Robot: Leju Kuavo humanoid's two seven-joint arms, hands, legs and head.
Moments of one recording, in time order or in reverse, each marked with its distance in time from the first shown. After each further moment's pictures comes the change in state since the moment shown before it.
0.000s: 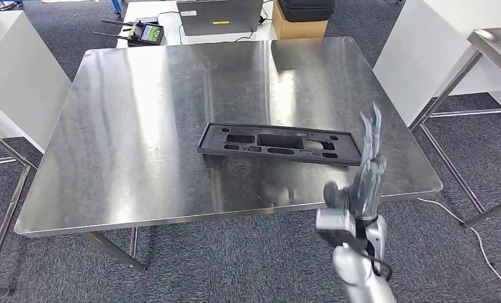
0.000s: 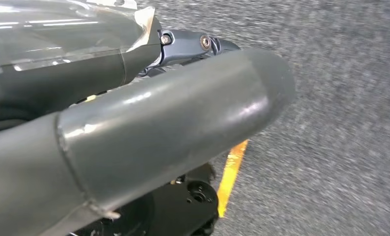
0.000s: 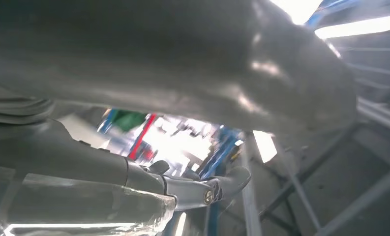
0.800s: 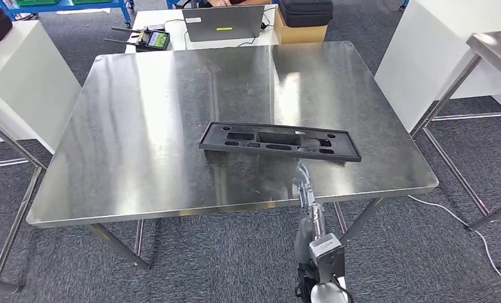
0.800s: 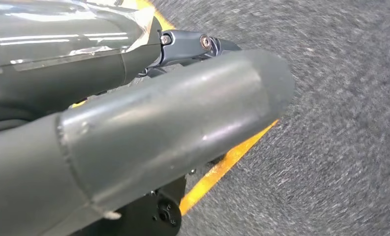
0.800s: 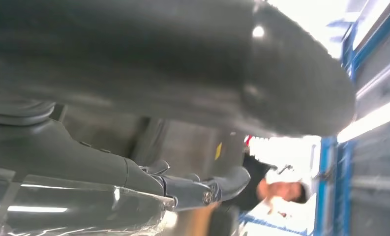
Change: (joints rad) left arm -0.016 -0.069 0.212 -0.003 0.190 0.190 -0.024; right arm 0.114 0.092 0.071 0.244 -0.424 0.339 -0.085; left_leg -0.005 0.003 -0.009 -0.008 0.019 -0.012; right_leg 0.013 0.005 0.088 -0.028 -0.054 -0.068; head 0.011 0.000
